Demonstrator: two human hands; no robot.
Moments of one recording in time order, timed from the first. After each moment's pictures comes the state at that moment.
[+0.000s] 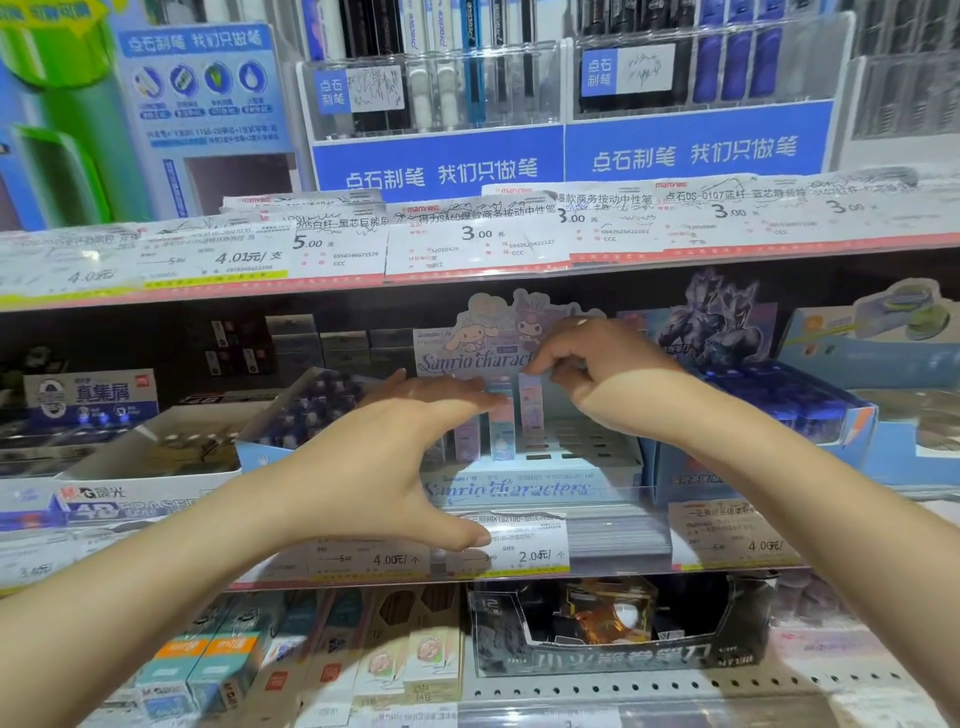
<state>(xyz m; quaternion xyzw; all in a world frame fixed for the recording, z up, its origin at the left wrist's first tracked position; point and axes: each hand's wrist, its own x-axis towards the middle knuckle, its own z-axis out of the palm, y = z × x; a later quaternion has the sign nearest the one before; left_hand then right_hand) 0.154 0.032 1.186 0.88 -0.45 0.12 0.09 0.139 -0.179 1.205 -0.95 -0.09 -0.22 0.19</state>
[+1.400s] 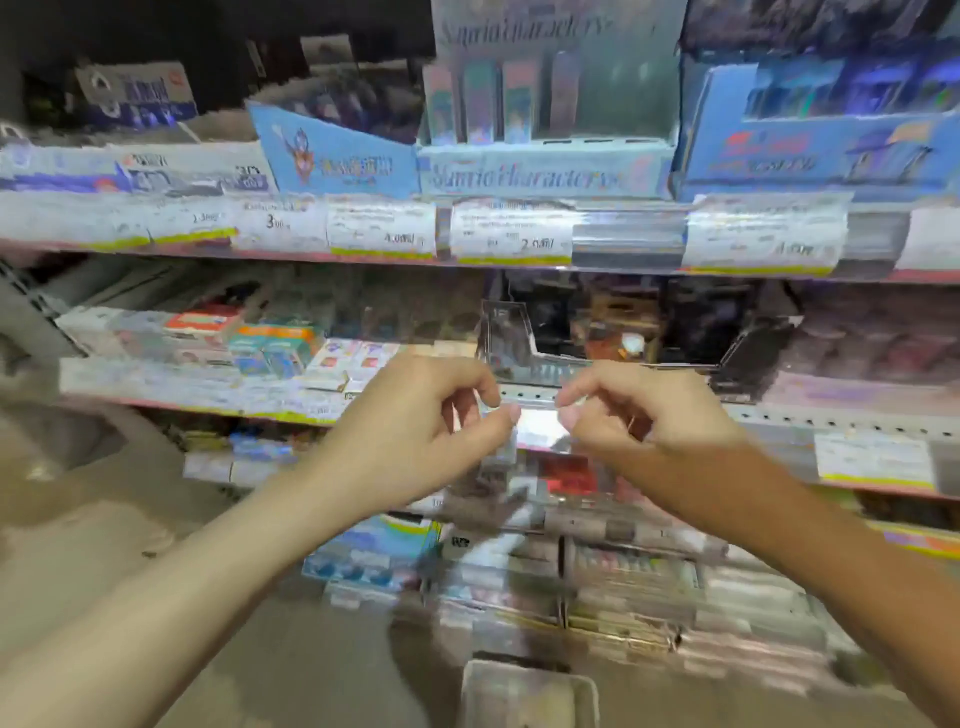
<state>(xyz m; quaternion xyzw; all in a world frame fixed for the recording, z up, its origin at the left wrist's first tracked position) 0.032 0.027 1.035 0.89 -0.30 0.08 0.33 -0.003 -0.176 1.027 -0.86 -0.17 -0.08 0.48</state>
